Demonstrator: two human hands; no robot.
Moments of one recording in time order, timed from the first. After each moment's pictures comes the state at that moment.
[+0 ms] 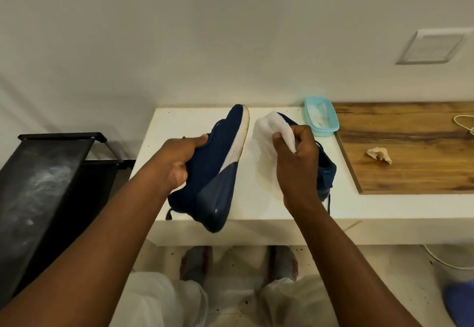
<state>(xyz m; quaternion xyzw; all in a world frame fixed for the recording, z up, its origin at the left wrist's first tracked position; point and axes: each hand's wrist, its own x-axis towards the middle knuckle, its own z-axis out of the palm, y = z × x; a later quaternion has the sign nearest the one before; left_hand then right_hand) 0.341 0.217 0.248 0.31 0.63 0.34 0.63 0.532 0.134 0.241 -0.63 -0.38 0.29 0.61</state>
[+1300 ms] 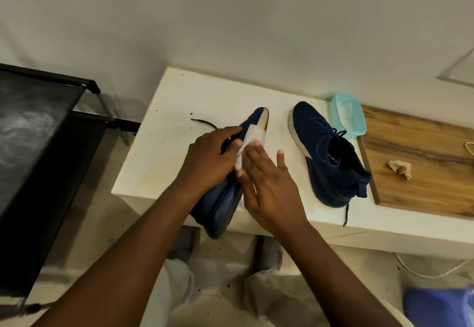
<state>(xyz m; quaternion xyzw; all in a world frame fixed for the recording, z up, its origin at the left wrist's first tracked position) 0.314 0.201 0.174 0.68 0.56 0.30 0.38 0.468 0.133 0.167 -0.60 -0.78 0.04 0.15</state>
